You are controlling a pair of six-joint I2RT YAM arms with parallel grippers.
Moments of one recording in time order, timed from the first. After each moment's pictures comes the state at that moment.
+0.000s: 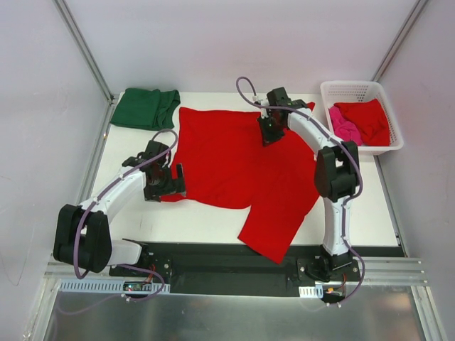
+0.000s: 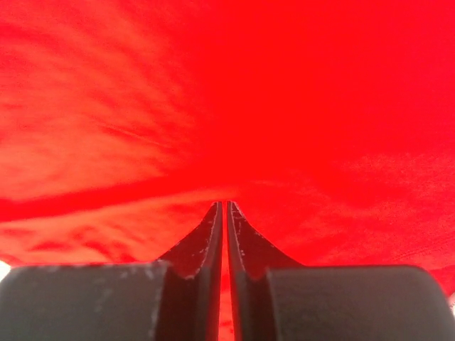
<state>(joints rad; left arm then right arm) -0.26 1.32 0.83 -0.76 0.09 -0.45 0.38 2.15 1.88 -0.87 -0.16 -0.05</state>
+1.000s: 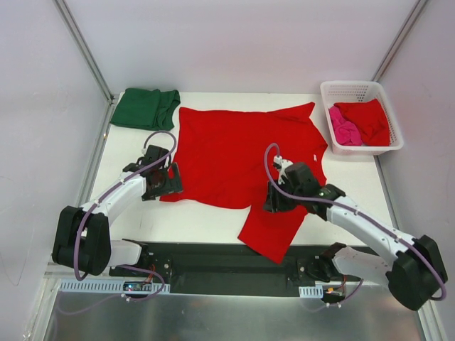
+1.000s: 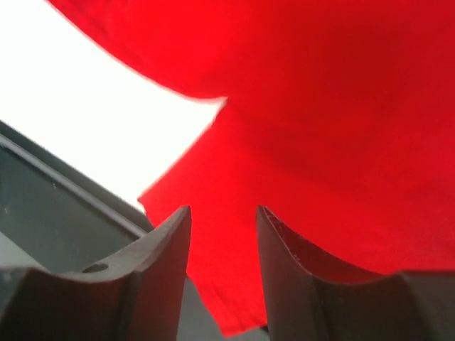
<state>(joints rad) -0.26 1.30 0.75 -0.62 -0.09 -0.51 0.62 1.10 0.68 -0.48 -0.21 0.40</state>
